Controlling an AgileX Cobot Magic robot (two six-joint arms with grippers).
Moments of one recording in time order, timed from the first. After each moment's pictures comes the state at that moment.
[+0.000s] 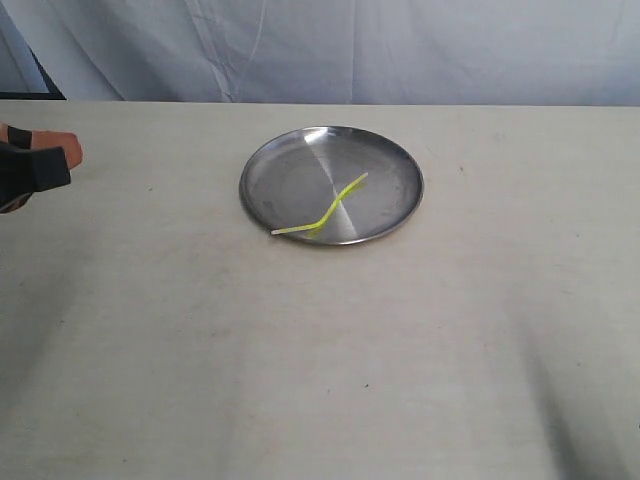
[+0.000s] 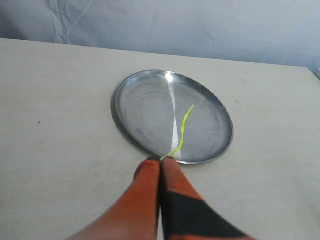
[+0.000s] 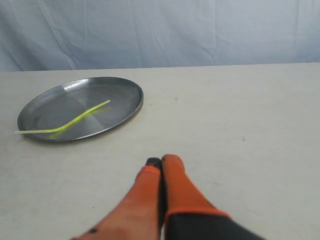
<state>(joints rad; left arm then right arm) -0.38 0.84 -0.56 -0.50 0.24 0.16 0.05 0.01 0.00 0.06 0.31 0.00</state>
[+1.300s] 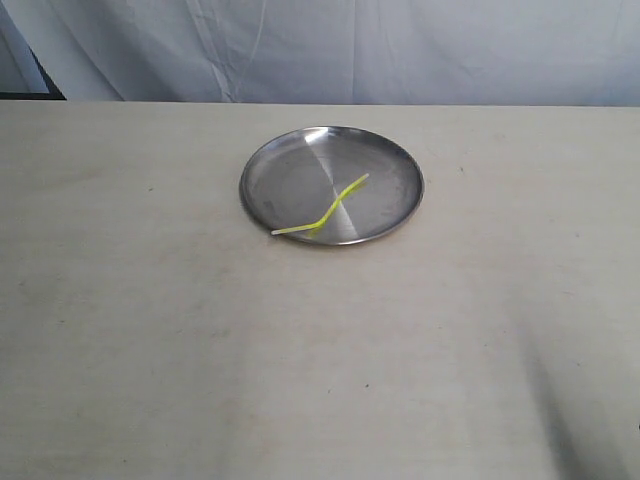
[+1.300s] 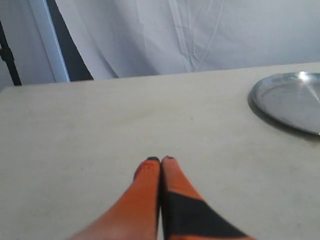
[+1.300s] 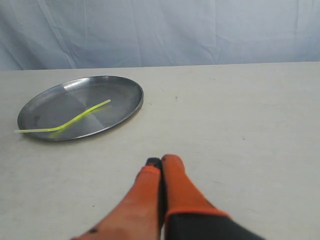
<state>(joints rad) -0.05 0.01 0.00 -0.07 0.26 0.14 0.05 0.01 0.00 0.06 0.32 0.00</state>
